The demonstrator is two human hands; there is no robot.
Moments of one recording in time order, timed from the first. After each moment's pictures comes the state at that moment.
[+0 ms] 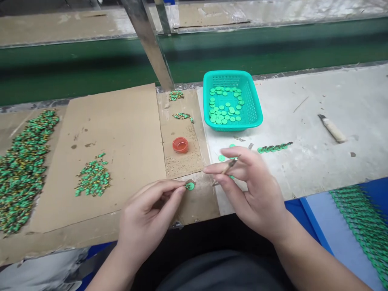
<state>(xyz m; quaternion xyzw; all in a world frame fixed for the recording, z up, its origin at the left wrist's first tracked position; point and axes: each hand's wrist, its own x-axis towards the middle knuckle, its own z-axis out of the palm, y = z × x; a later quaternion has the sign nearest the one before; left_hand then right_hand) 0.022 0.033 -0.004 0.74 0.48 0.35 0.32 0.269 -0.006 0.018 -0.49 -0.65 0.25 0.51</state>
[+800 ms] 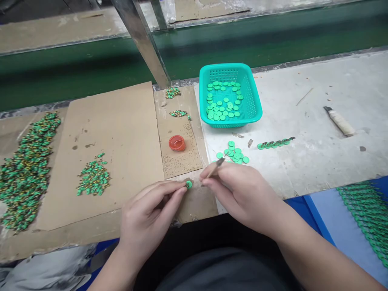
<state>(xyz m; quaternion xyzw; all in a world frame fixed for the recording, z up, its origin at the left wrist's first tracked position) 0.027 0.032 -0.002 0.80 0.45 0.33 0.24 0.278 0.002 0.022 -0.49 -0.73 0.27 0.38</state>
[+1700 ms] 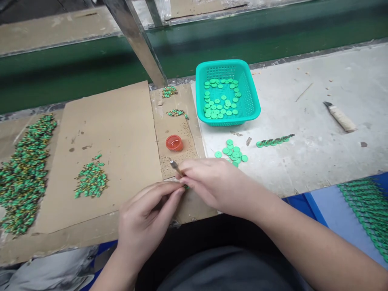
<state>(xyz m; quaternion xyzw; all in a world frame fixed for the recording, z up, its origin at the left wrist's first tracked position) 0.026 0.033 -0.002 0.80 0.45 0.33 0.24 0.259 0.035 0.011 -0.41 -0.79 0.29 0.34</state>
